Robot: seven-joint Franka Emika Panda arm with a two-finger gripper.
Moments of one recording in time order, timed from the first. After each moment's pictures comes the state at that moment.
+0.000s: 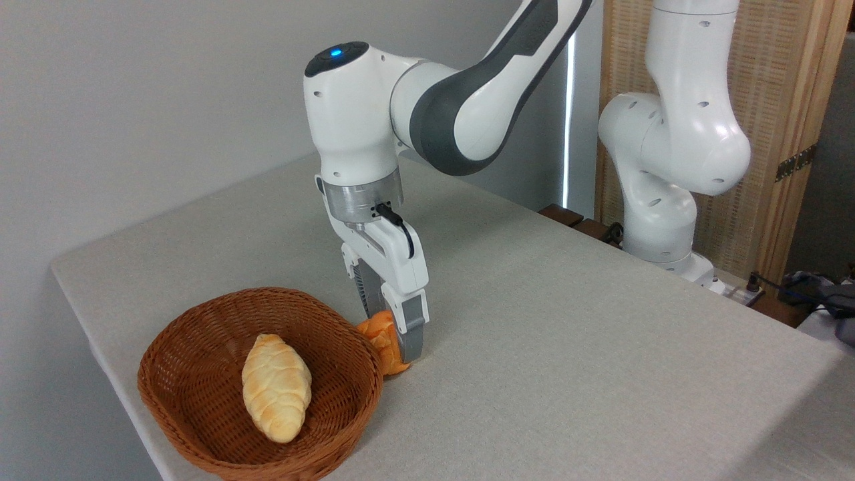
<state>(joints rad) -0.20 -0.10 0.06 -2.25 0.04 2.17 0.75</state>
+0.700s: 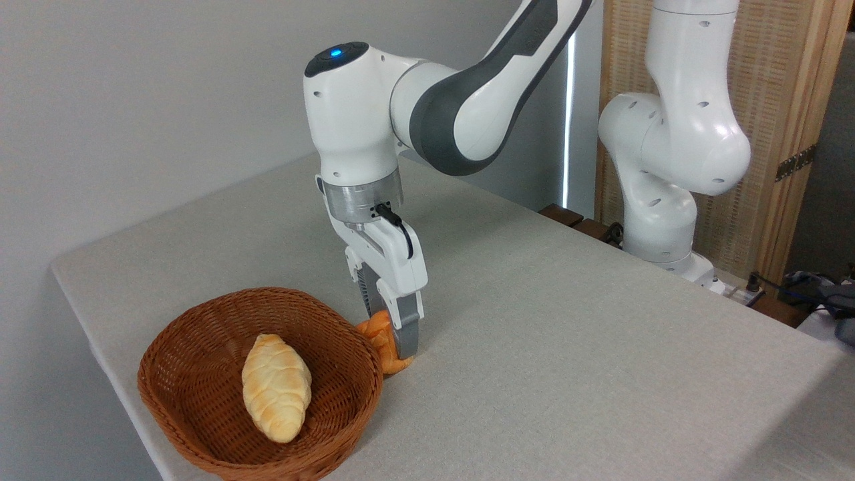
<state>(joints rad) -0.20 -0.10 0.06 -2.25 0.05 2.17 0.76</state>
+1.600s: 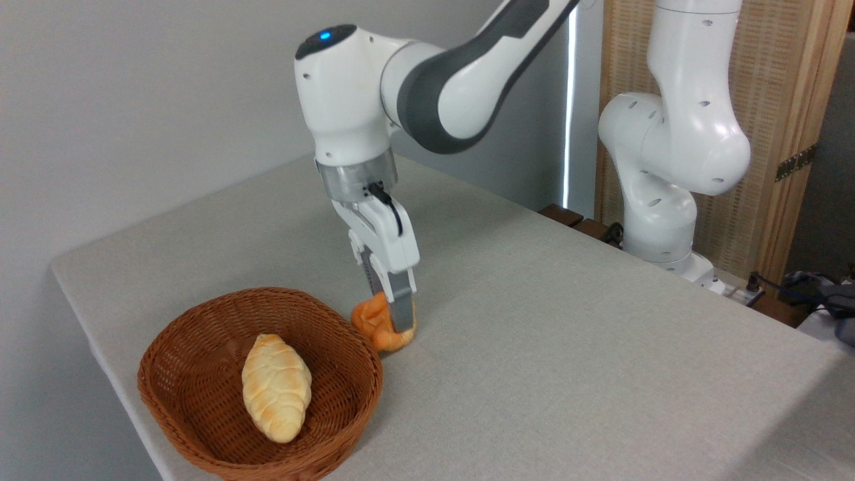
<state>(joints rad) -0.21 -0.13 0.00 -2.23 0.05 2.08 0.76</state>
